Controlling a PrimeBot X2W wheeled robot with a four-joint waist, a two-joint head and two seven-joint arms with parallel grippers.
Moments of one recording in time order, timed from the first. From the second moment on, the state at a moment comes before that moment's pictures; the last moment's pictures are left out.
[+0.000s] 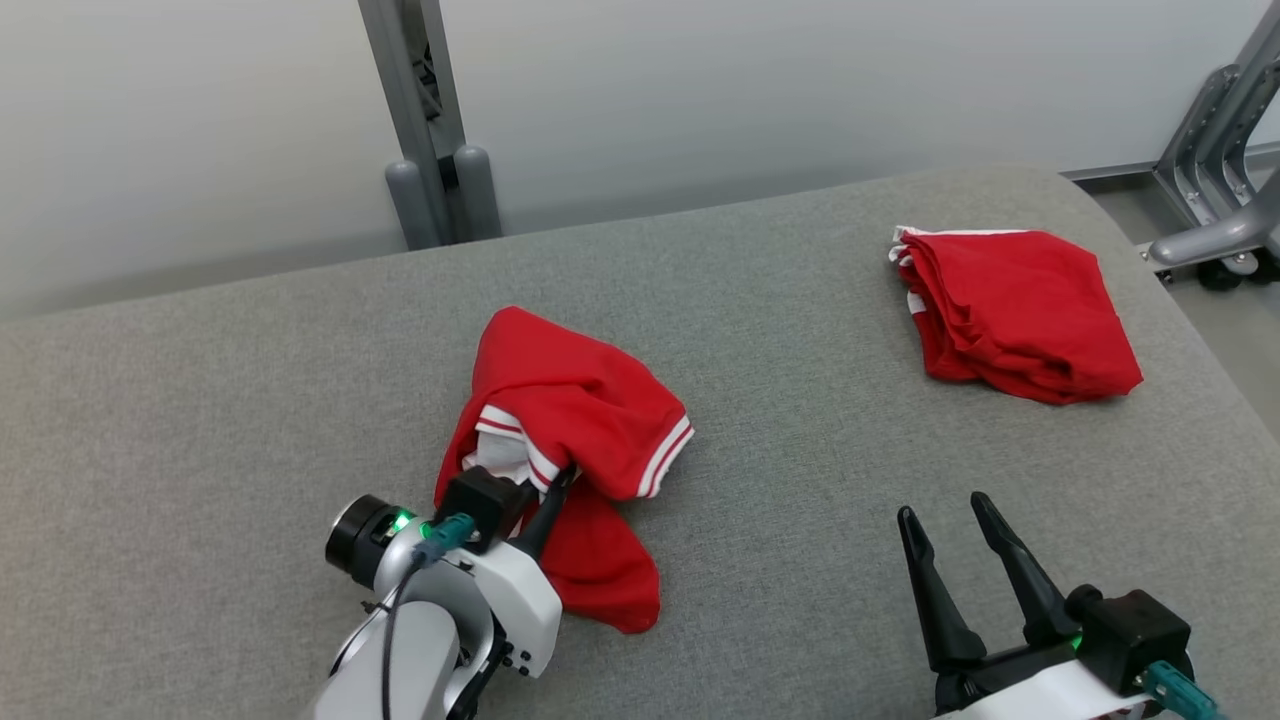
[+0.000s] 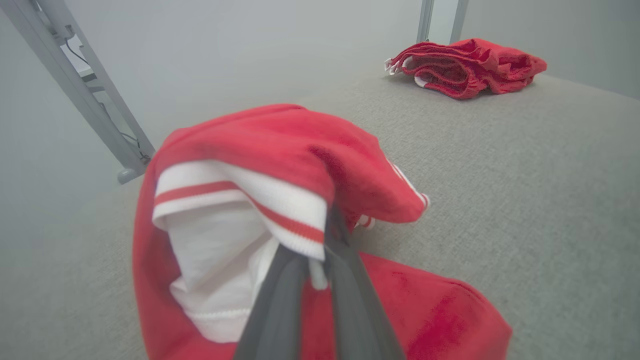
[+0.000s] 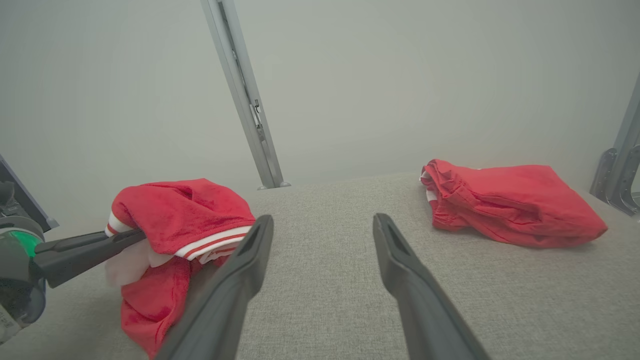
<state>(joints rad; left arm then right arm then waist) -0.47 0.05 -0.51 0.81 -0.14 -0.10 -0.26 0.01 -0.05 0.19 0.14 0.26 0.13 -0.26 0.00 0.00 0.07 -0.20</state>
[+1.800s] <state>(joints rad) -0.25 0.05 -0.16 0.32 -0.95 0.10 -0.26 0.05 -0.05 0.19 0.15 0.27 0.13 -0.26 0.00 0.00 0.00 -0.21</state>
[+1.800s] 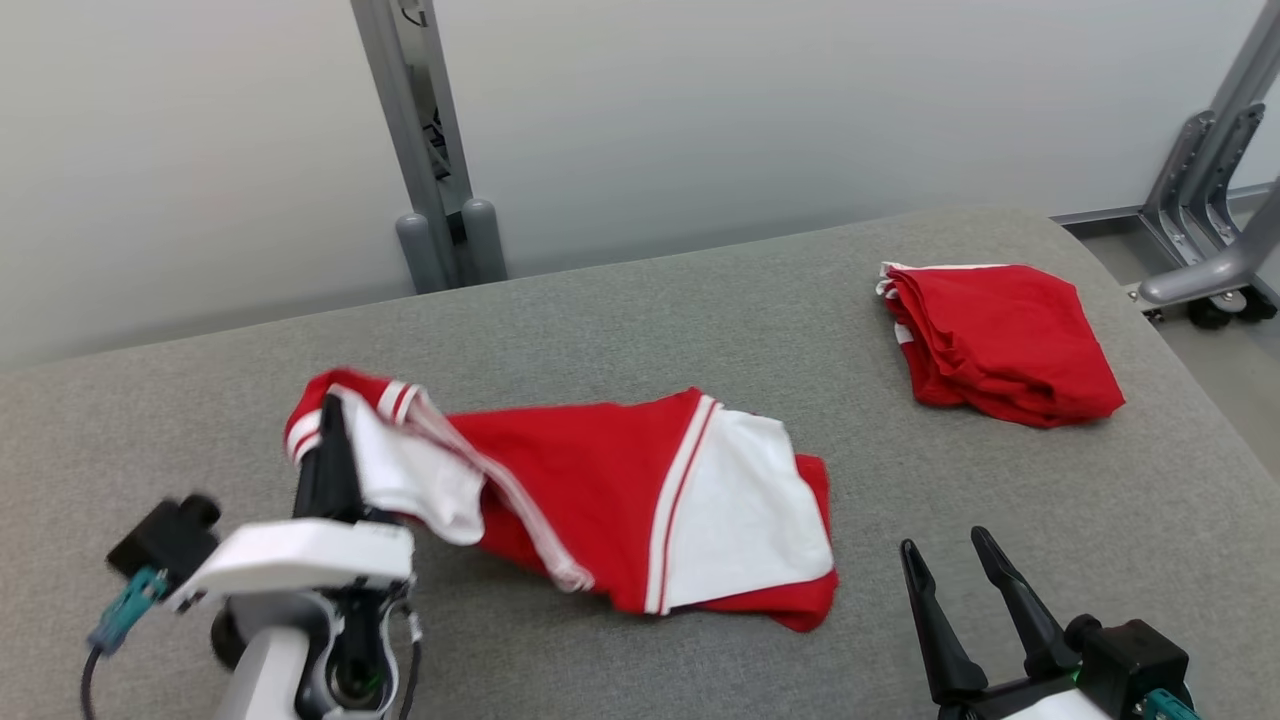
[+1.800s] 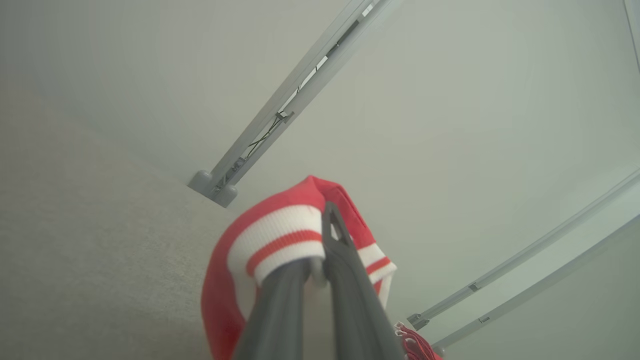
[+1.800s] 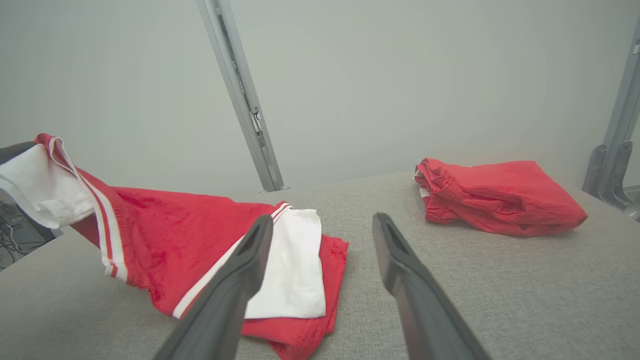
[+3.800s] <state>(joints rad) -0.14 0.07 -0.44 0.71 0.10 -0.07 -0.26 0.07 -0.05 0.16 0.14 0.27 0.13 -0.26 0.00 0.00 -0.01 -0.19</state>
